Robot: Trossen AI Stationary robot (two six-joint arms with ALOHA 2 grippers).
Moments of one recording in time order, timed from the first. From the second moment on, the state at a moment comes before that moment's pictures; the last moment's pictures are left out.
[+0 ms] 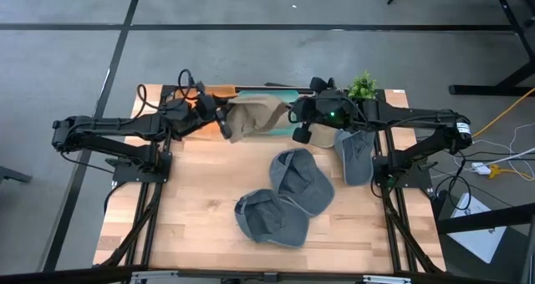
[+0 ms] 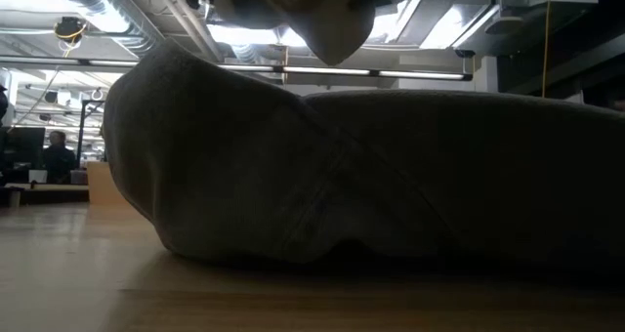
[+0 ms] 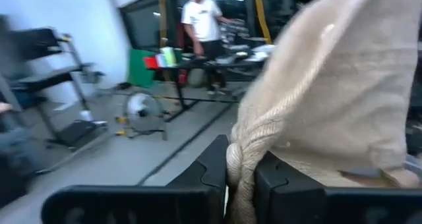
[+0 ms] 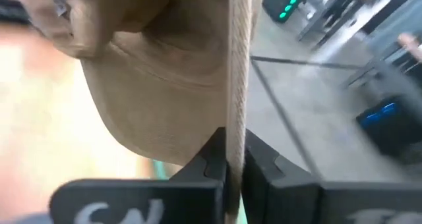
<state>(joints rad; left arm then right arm) 0.13 0.98 0.79 0.18 -0.52 0.16 -0.08 1.36 1.38 -0.47 0.42 -0.22</state>
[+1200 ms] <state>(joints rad) 0.13 0.98 0.79 0.38 -0.10 0.31 -0.24 1.46 1.38 -0.19 -0.41 0.17</state>
